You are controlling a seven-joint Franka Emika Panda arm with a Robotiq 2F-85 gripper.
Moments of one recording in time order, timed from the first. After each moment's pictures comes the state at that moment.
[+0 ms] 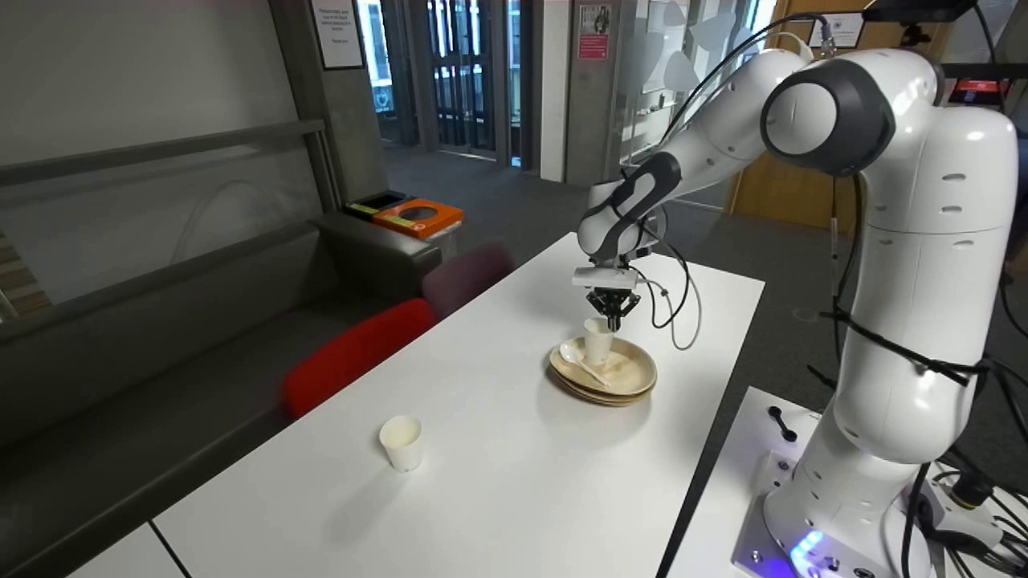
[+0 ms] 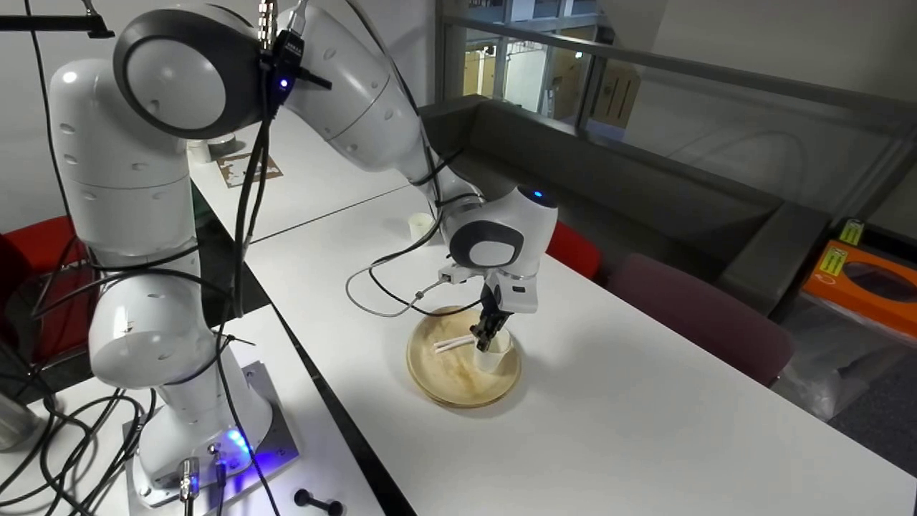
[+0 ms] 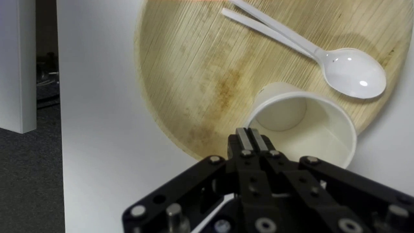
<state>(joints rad) -0.16 0.25 -0.22 -2.22 0.03 2.30 0.96</state>
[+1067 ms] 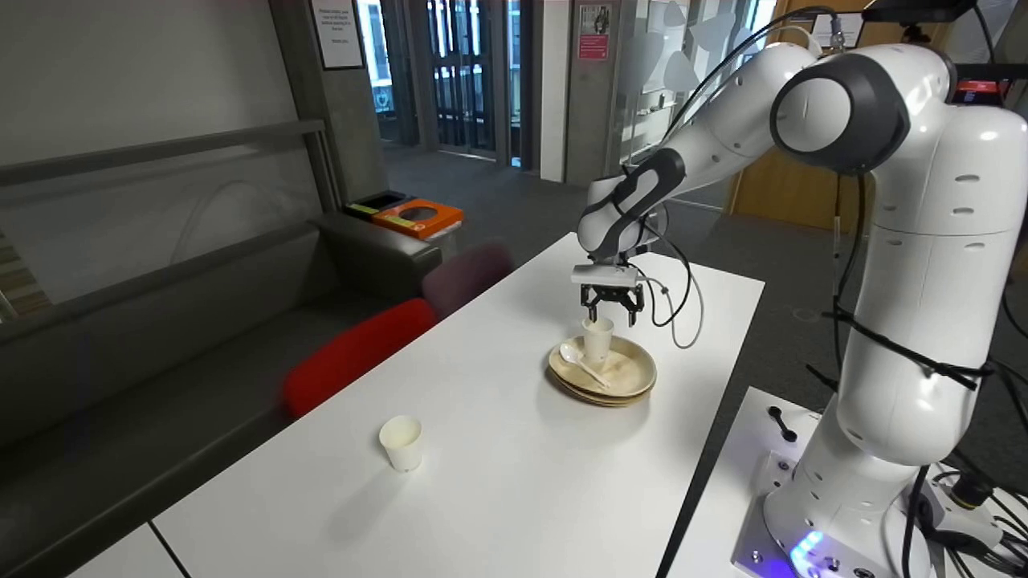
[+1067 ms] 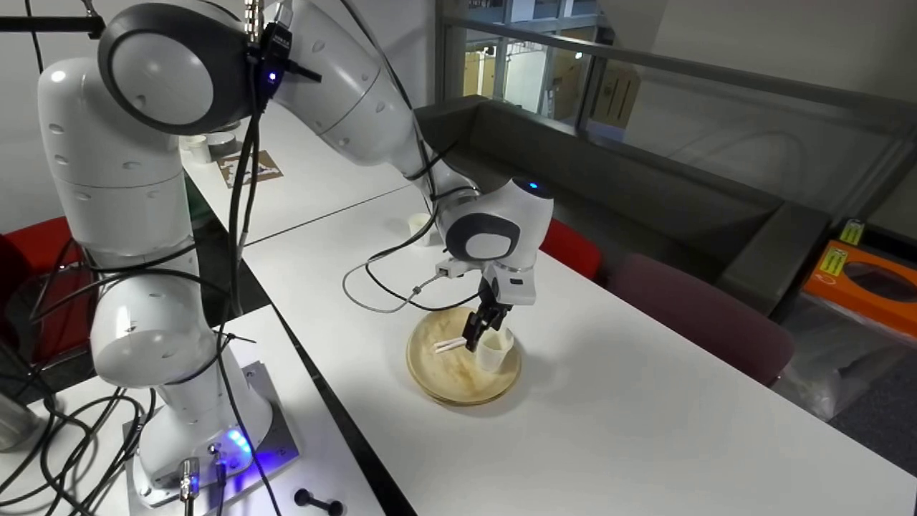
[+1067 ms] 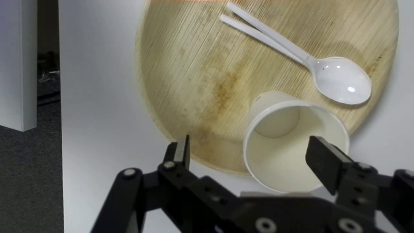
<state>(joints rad) -0.13 0.22 -0.23 -2.24 0.02 2.30 0.96</state>
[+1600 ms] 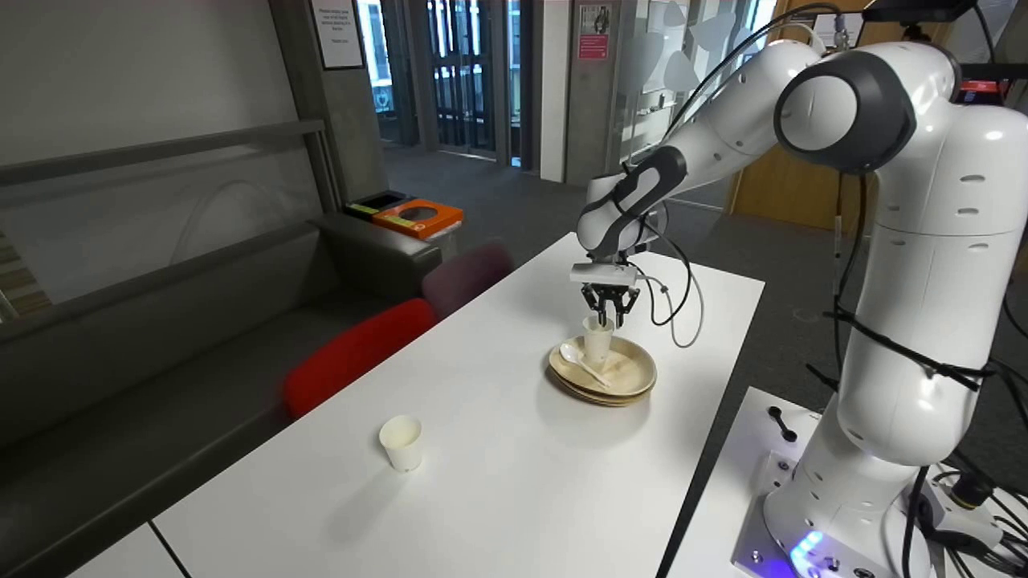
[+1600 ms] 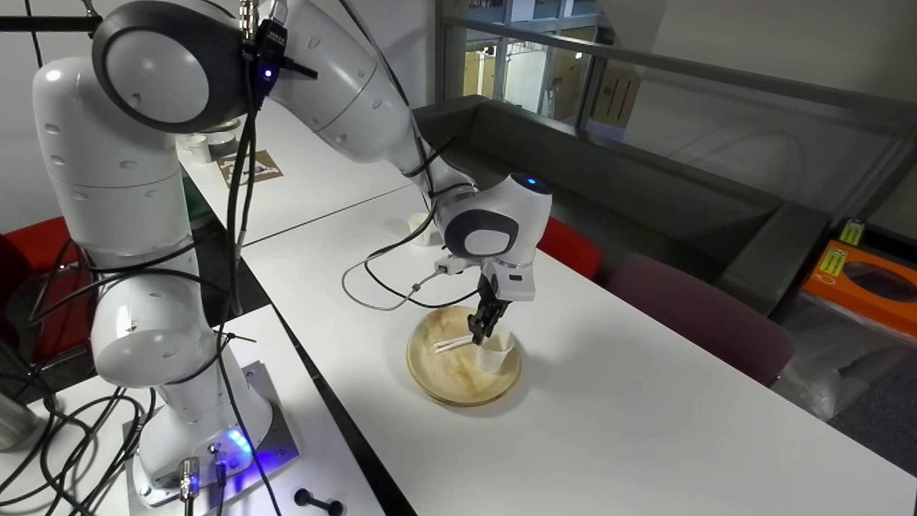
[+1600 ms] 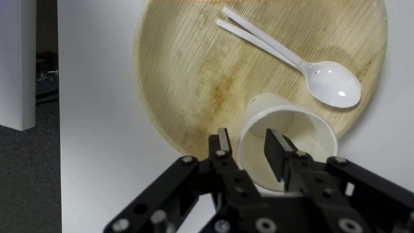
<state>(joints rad) -0.13 0.21 -0.23 -2.24 0.02 2.30 0.96</state>
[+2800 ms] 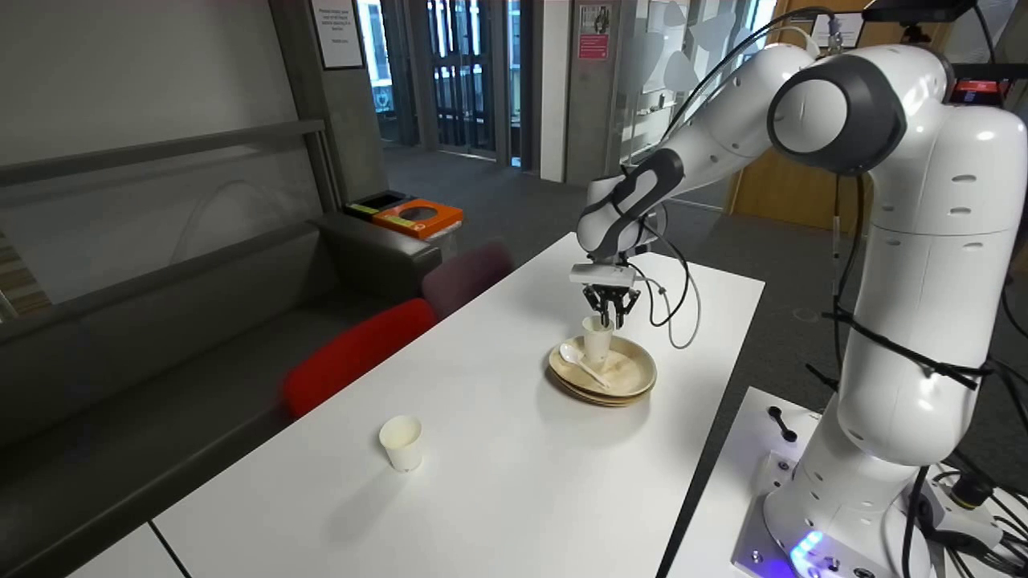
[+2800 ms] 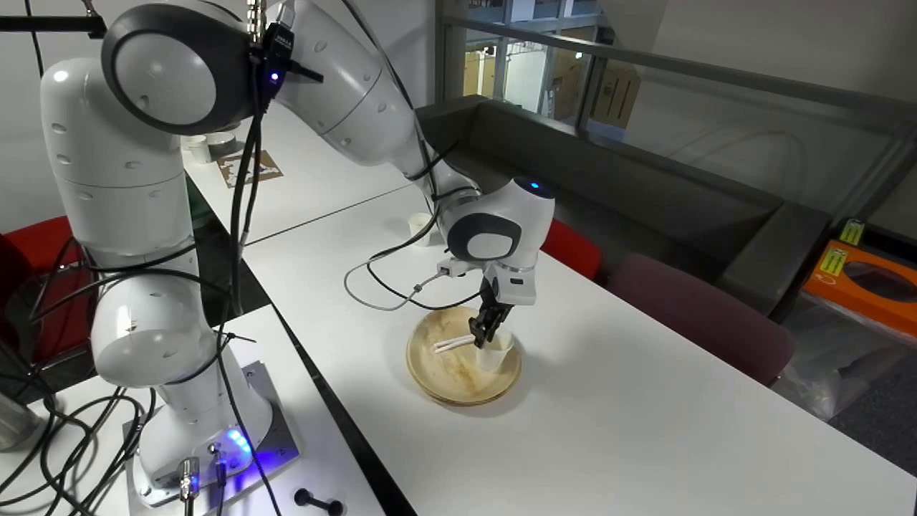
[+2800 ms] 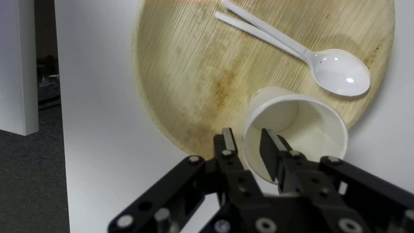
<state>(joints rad) -0.13 0.23 -0.24 -2.23 0.02 2.30 0.99</state>
